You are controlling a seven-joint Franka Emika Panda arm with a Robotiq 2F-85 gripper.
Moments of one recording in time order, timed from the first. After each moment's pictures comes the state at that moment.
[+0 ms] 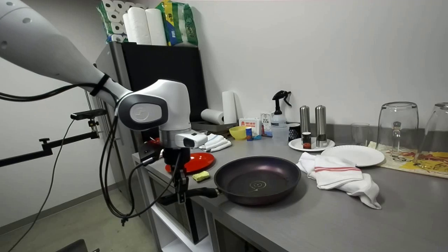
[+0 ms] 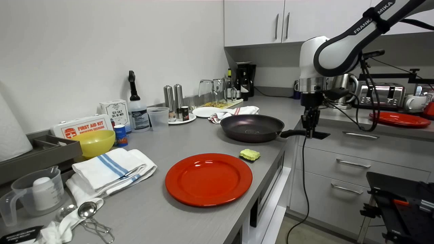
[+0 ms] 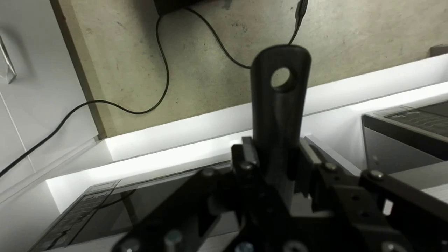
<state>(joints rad) -0.15 -0.07 -0.15 -2.42 -0.02 2.26 0.01</state>
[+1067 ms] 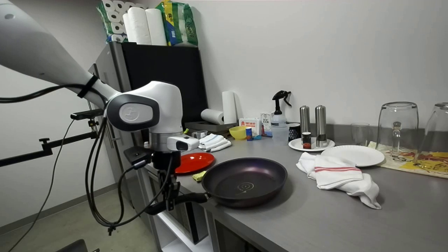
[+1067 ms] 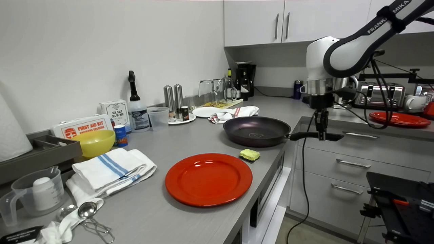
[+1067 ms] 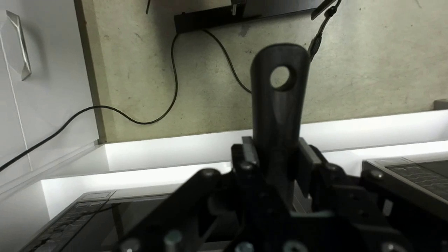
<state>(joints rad) -0.16 -0.13 -0.16 -2.49 -0.10 2.21 -0.10</state>
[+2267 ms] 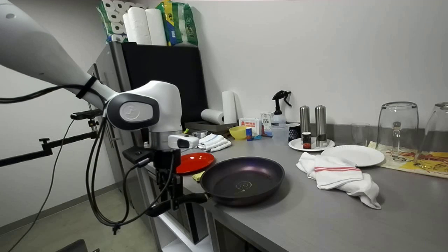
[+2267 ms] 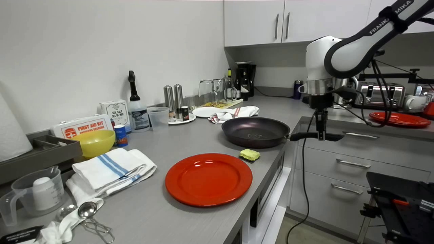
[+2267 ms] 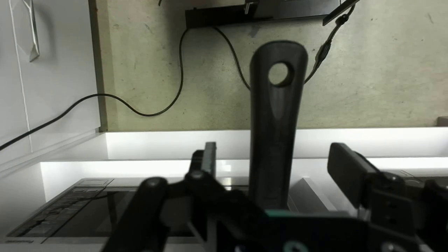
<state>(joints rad) -0.16 -0.13 -0.15 -2.49 -0.13 2.21 -0.14</state>
